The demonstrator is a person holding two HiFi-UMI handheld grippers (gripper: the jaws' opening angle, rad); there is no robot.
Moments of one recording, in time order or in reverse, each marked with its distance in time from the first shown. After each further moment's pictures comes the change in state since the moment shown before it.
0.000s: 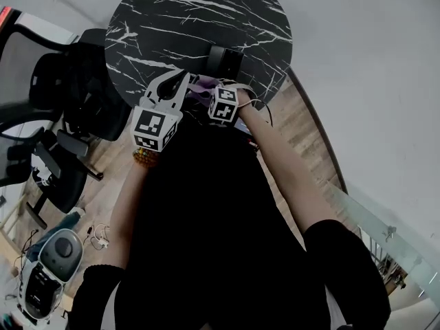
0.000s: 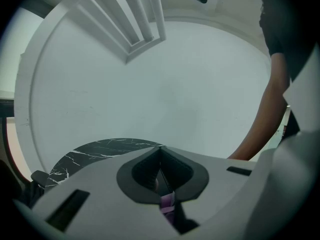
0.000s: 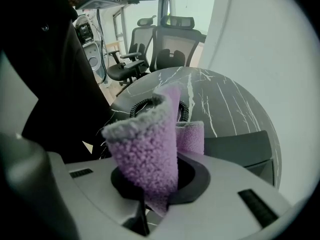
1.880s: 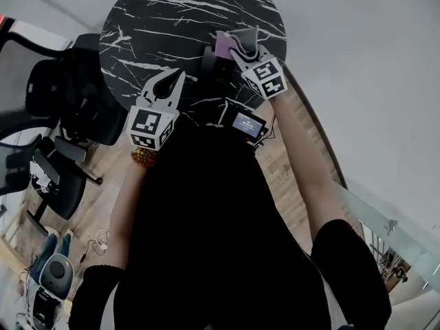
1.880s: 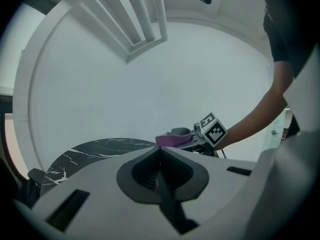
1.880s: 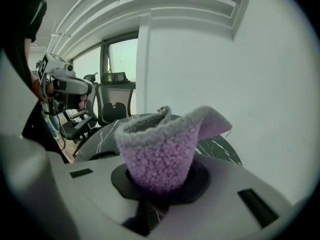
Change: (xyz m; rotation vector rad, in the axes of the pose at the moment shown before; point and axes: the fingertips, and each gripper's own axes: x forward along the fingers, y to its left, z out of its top) left arm 0.008 0.004 -0.002 -0.021 -0.009 -0.011; right arm -0.160 -0.160 -0.021 0.510 -0.487 -0.400
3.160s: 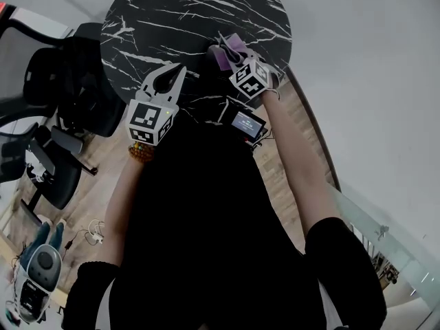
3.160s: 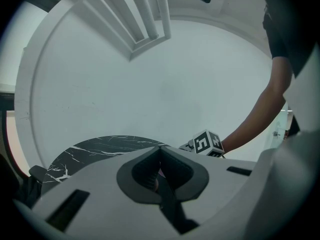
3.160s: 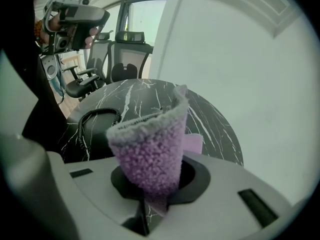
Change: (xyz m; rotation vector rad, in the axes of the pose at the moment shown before) left arm 0.003 0.012 -0.005 -0.020 0.019 0.018; right arm 0.049 0.023 -0.073 -0.275 0.330 0.027
